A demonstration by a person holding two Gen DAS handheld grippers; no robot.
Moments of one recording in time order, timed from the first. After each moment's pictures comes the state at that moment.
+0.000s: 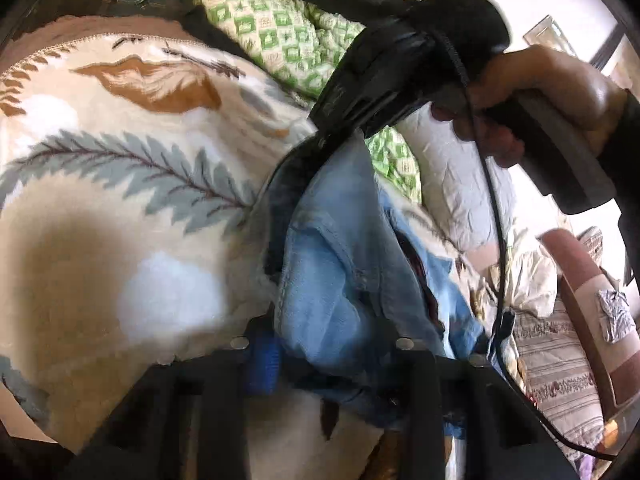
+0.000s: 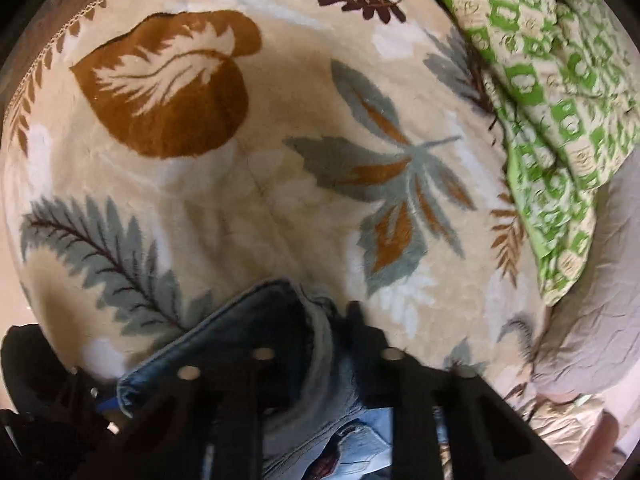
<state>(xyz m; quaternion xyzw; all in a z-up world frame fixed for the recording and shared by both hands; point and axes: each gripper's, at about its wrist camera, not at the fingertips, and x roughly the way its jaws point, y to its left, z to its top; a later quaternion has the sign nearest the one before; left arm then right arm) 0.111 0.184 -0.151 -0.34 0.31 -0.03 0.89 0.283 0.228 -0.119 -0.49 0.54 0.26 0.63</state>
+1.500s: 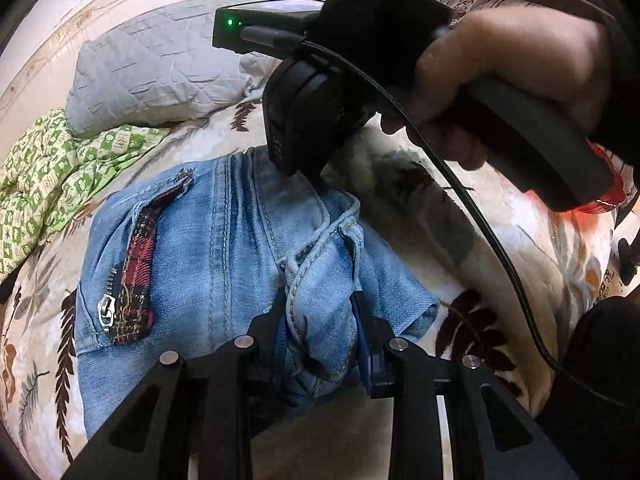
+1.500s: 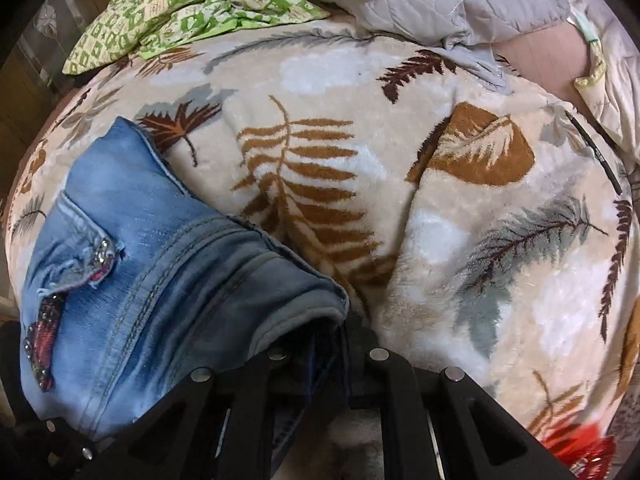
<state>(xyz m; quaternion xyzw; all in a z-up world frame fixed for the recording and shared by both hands) 0.120 -0.198 -0.125 0.19 0.39 -0.20 0.88 0.296 -0.251 -0.120 -0.09 0.57 0.16 0.80</state>
